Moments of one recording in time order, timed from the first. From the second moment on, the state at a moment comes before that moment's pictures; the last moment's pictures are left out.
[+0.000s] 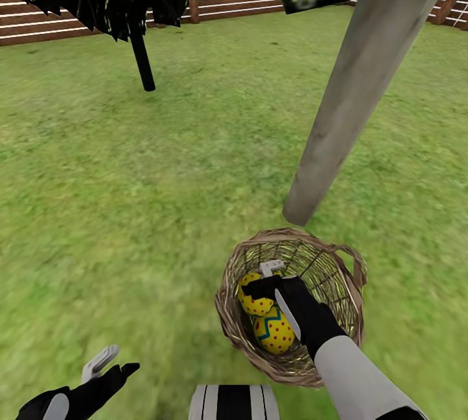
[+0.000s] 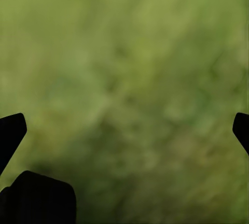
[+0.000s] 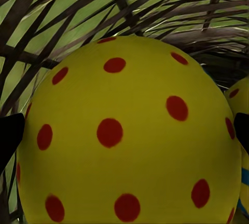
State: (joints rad) left arm -0.13 0.09 0.32 -1.15 0.55 0.77 -0.08; right arm -0.72 0.14 0.20 -0.76 0.01 0.58 0.14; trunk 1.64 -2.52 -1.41
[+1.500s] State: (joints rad) left arm -0.12 0.10 0.33 -1.13 0.55 0.77 -0.08; right arm -0.71 0.14 0.20 -0.75 0.01 0.58 0.14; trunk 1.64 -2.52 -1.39
